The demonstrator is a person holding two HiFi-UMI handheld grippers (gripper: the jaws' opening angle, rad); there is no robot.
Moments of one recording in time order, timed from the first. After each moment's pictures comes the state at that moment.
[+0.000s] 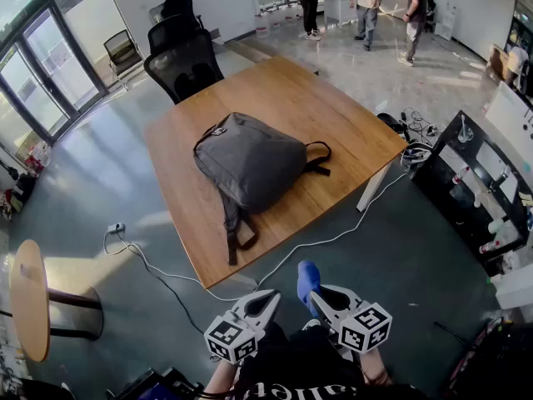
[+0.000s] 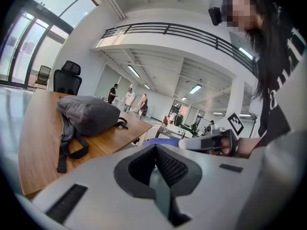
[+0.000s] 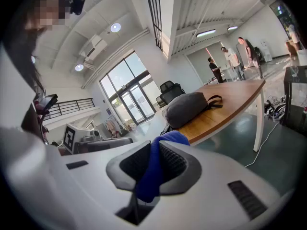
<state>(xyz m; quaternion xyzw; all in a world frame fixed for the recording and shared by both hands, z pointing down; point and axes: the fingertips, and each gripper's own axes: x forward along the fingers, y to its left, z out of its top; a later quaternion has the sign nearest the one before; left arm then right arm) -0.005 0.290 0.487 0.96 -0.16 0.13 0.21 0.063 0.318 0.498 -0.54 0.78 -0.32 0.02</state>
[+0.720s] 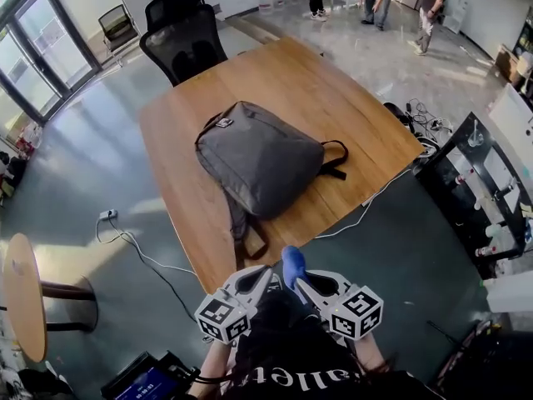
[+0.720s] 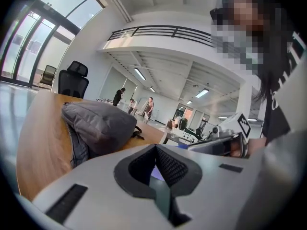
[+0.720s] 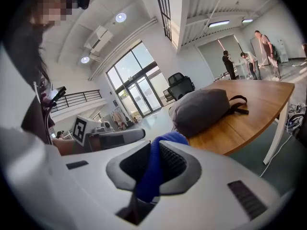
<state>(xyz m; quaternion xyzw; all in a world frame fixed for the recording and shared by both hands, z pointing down) 0.004 0.142 0.483 0.96 -0.17 0.10 0.22 0.049 0.186 0.489 -0.50 0.81 -0.30 -0.03</state>
